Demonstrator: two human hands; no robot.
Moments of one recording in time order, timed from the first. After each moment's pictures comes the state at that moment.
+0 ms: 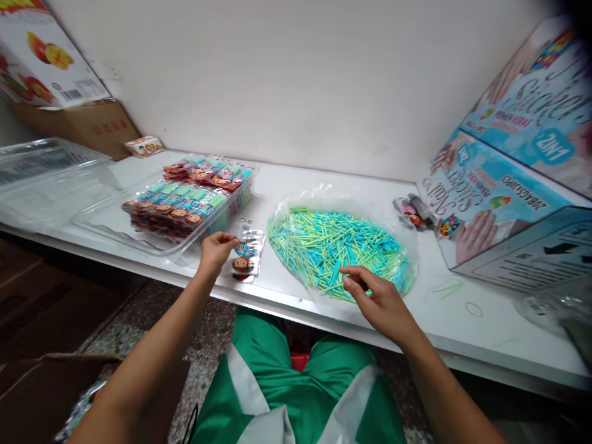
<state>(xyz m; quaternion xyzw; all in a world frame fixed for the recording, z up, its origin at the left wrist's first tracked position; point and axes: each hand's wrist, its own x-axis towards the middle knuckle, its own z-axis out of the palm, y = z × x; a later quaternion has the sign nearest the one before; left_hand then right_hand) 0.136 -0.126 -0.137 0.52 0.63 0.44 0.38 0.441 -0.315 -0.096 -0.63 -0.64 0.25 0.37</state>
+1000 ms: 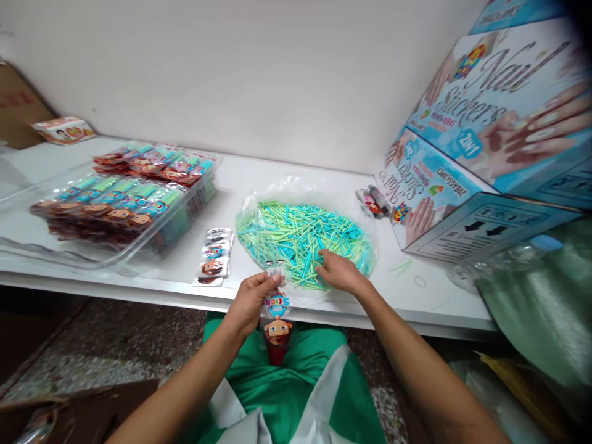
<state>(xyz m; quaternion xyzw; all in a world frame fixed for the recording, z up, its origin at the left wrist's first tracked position) 0.253 -0.249 -0.145 0.34 0.41 0.35 0.77 0.486 -0.265 -0.138 -0.75 -0.65 0.12 0.02</state>
